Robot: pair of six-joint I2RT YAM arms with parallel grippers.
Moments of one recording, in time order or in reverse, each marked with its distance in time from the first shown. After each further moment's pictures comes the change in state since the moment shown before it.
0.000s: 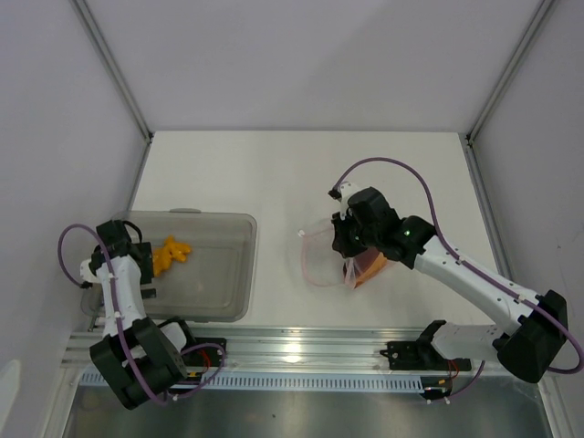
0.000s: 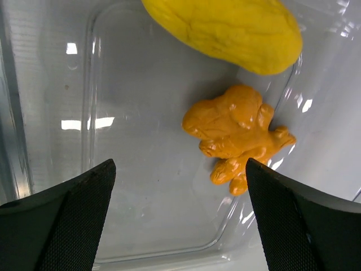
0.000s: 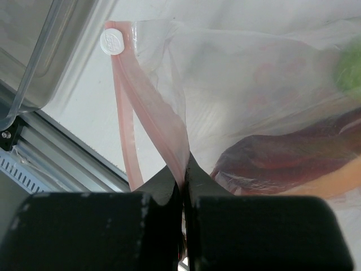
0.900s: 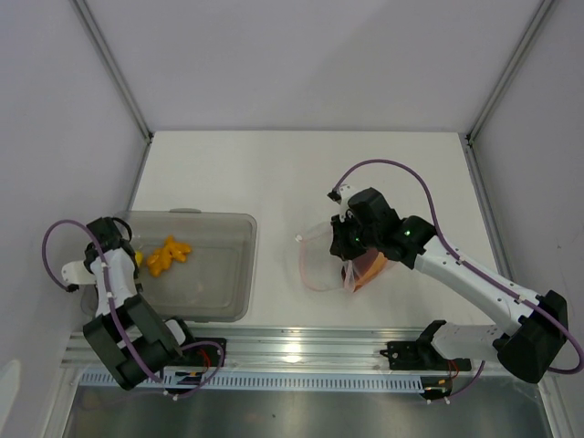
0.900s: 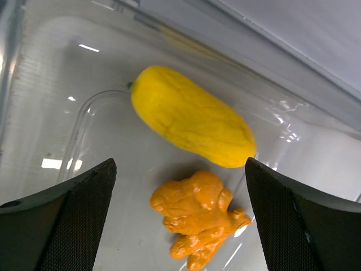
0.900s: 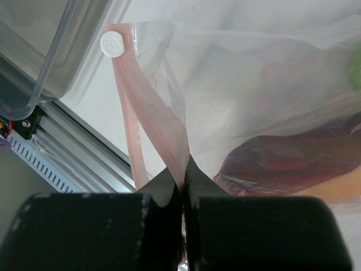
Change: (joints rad) left arm 0.075 0.112 0.006 0.172 -0.215 -0.118; right arm 0.000 0.000 0.000 -0.019 -0.071 0.027
